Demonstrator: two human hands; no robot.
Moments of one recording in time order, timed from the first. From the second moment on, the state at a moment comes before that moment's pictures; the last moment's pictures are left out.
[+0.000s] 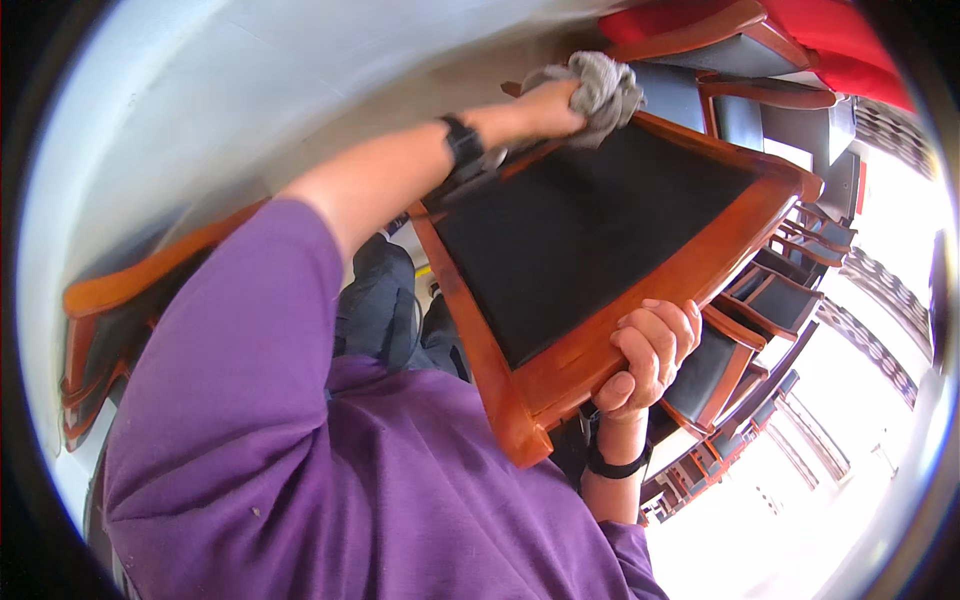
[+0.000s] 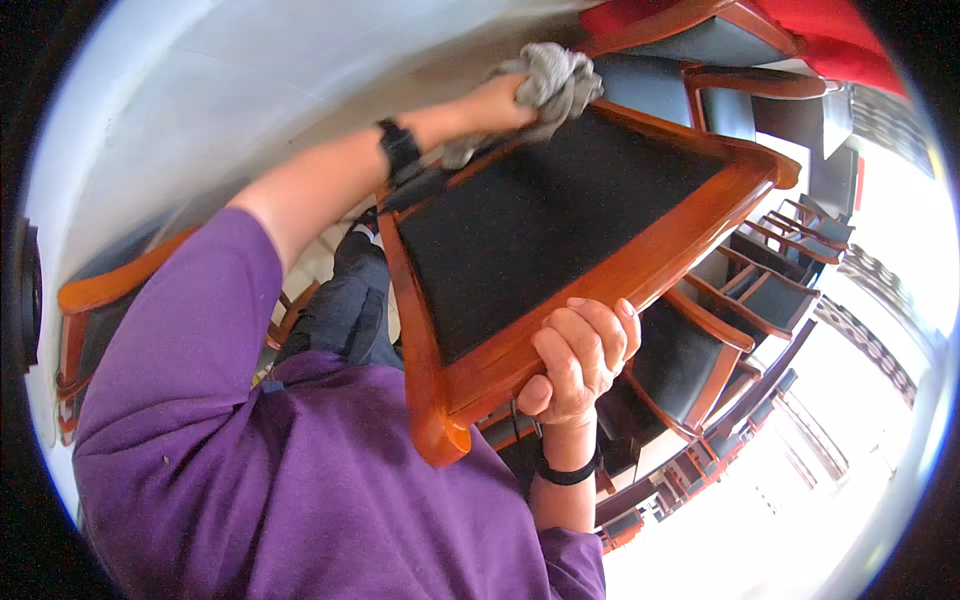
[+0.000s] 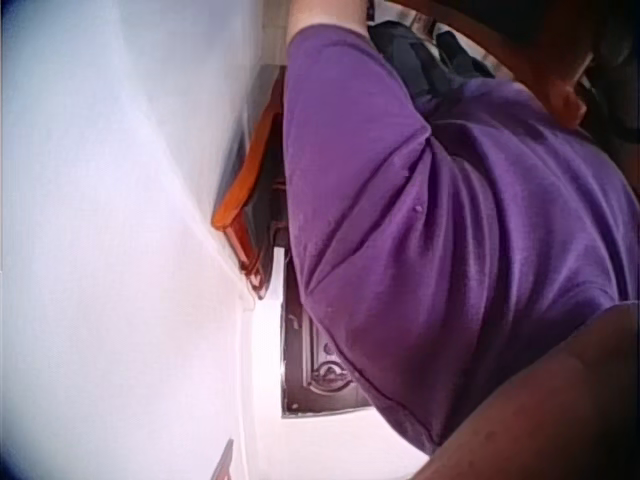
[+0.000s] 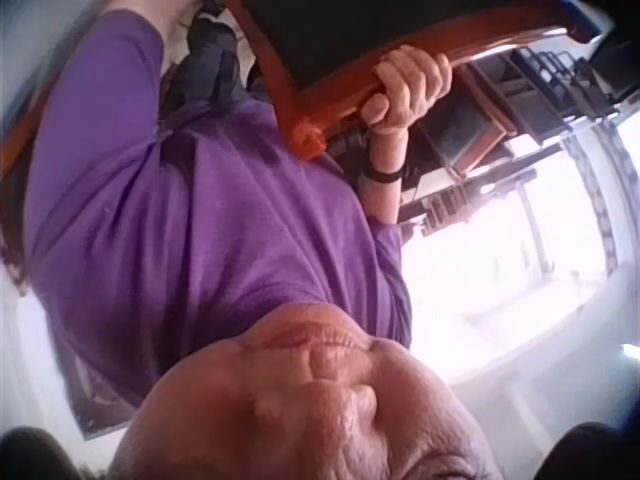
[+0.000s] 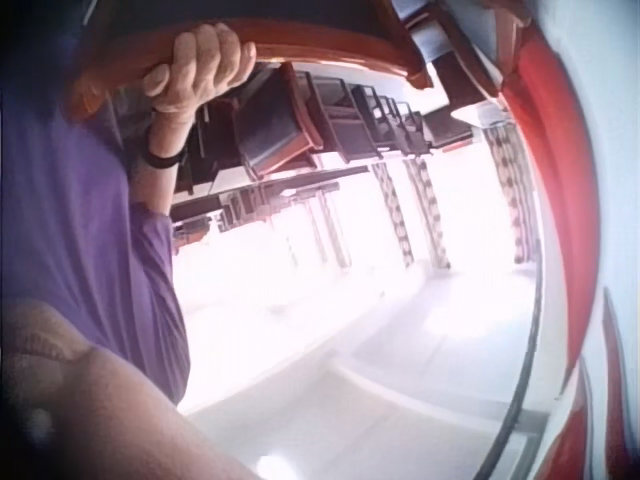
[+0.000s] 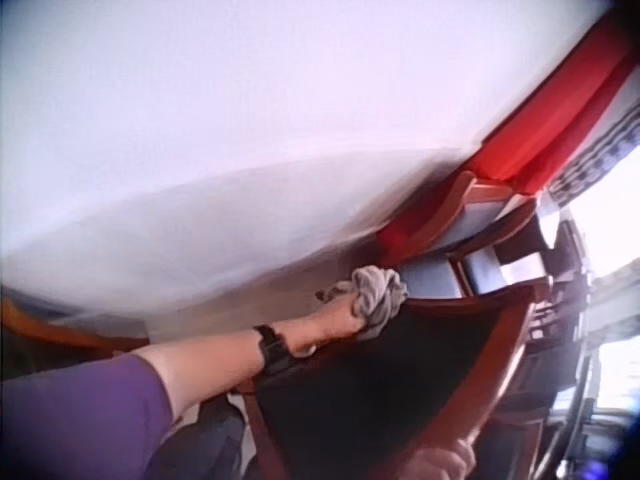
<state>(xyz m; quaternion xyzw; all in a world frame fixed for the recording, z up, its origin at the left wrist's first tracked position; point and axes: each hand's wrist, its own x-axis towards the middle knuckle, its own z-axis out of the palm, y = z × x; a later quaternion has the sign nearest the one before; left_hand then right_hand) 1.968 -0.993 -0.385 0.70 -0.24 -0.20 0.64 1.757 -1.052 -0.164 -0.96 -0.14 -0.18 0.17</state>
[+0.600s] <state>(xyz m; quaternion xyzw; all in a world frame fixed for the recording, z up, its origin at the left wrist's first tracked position) 1.863 -0.763 -0.429 0.78 -0.01 -0.48 0.40 1.784 -1.049 -0.173 -0.96 -0.17 -0.16 0.18</state>
